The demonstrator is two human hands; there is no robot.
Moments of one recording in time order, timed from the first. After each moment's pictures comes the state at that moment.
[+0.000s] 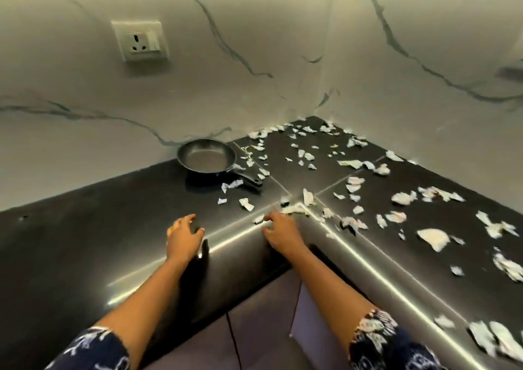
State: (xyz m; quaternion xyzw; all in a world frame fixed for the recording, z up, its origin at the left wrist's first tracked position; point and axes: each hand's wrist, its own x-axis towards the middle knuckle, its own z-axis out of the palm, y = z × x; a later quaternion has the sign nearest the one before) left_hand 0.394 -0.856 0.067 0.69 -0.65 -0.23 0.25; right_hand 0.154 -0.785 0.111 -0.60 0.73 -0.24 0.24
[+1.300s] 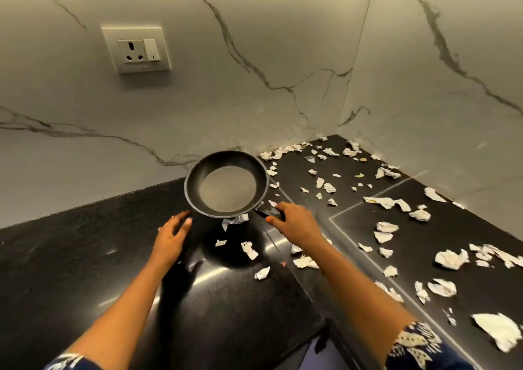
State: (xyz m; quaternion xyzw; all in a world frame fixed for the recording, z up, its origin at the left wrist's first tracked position) left_hand 0.391 -0.963 0.098 0.61 -0.59 -0.35 0.39; right_hand 0.101 -0.925 0.165 -0.69 0.68 -0.20 0.14
